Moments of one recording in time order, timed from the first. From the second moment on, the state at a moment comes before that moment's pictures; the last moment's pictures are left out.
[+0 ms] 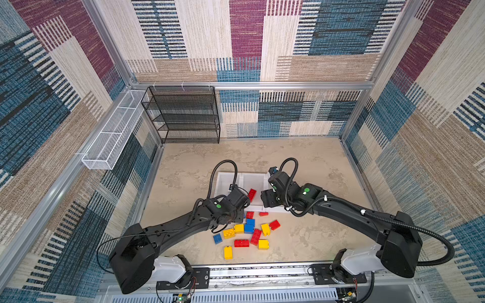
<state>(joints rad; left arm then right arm) -0.81 1.32 0.86 -0.63 -0.21 -0.65 0.83 1.41 1.08 -0.60 0.19 0.49</state>
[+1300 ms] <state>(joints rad) -0.51 1.45 0.95 -0.56 -0.10 -0.45 0.83 1.37 1.07 -0.63 0.22 0.51</state>
